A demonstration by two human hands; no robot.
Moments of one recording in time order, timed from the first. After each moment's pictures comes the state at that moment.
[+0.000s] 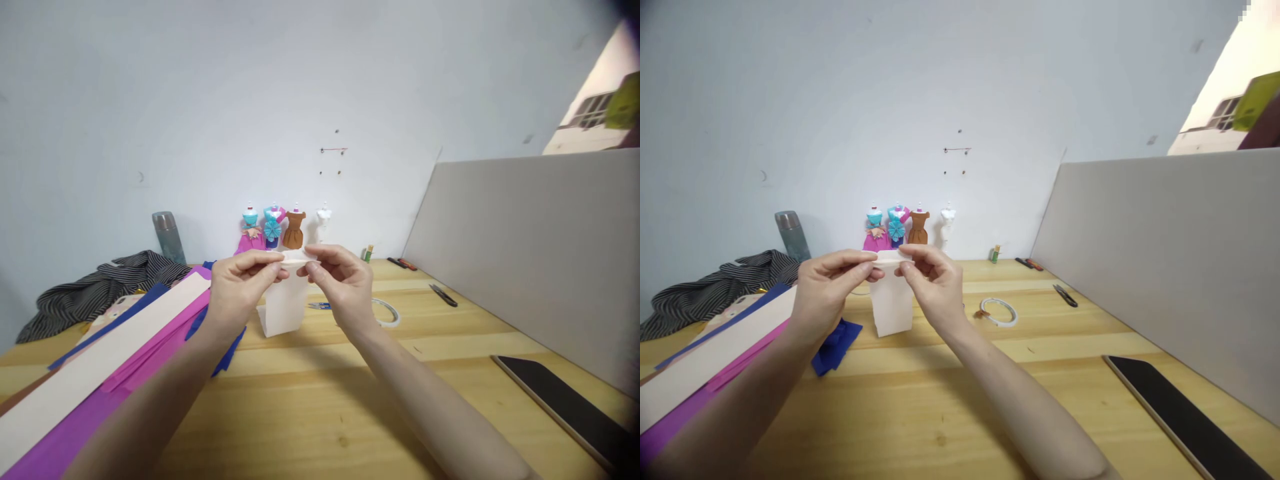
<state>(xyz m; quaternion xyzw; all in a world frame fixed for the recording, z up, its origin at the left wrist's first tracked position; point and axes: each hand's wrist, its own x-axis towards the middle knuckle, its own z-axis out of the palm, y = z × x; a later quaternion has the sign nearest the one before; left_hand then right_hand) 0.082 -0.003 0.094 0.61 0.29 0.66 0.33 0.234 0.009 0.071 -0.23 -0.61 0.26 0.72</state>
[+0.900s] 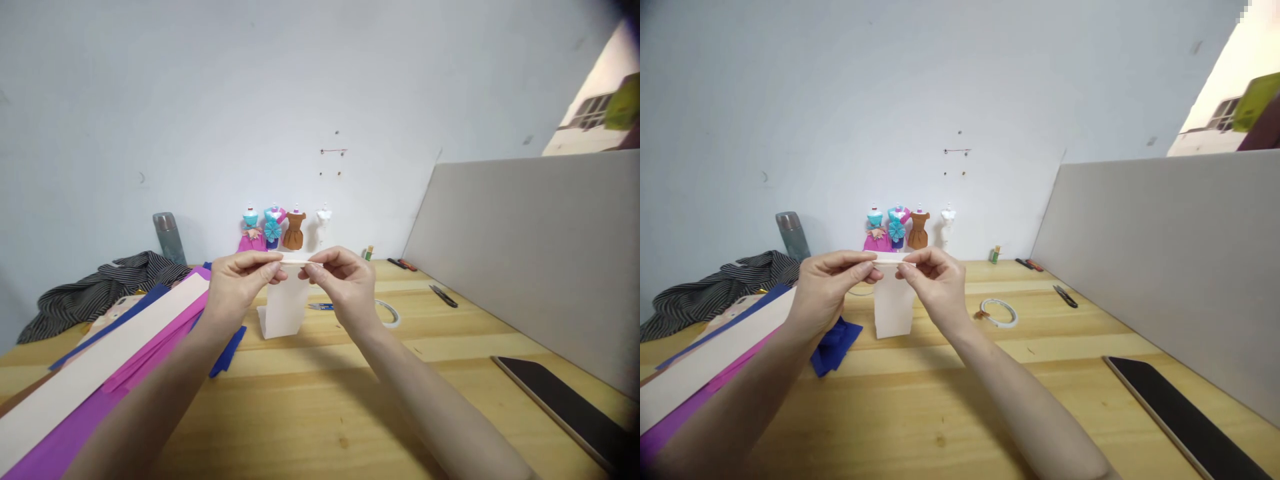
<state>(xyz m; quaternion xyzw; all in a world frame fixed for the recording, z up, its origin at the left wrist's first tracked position) 0.076 0.004 0.093 0.61 0.29 0.64 0.35 0.236 0.006 0.076 -0.26 -0.60 0.29 0.70</state>
